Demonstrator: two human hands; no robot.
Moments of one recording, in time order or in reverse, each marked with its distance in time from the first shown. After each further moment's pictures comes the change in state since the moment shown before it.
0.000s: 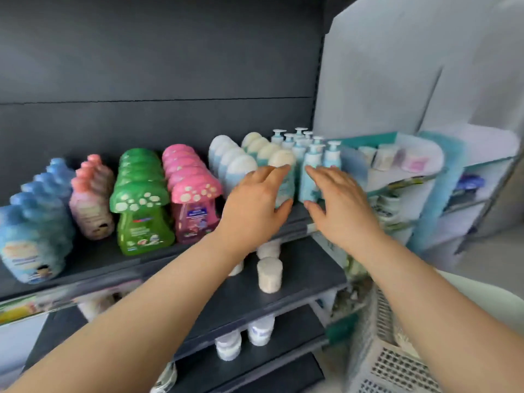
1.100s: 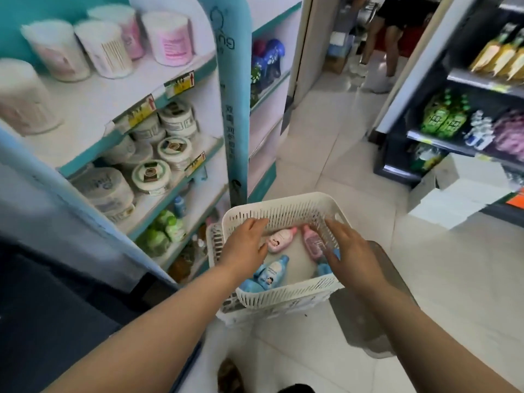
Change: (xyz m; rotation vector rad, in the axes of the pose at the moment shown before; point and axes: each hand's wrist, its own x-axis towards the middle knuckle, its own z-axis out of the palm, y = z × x) left_hand 0.102 0.263 0.582 -0.476 -0.928 0.159; right_hand -0.224 0.538 0.052 -0.142 -0.322 1.036
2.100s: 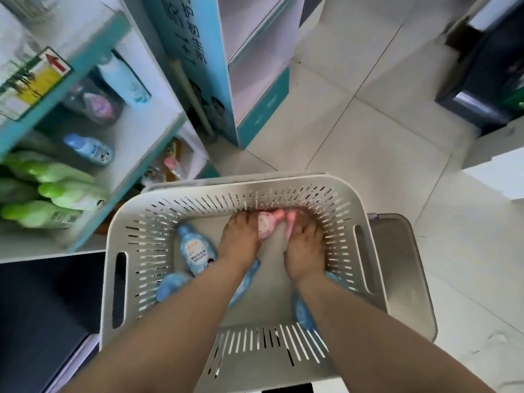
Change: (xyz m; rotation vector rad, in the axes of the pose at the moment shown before) left_hand 0.189 -0.081 0.270 0.176 -0.318 -0.378; right_hand 0.182 0.150 0.271 -0.262 -0.411 0.160
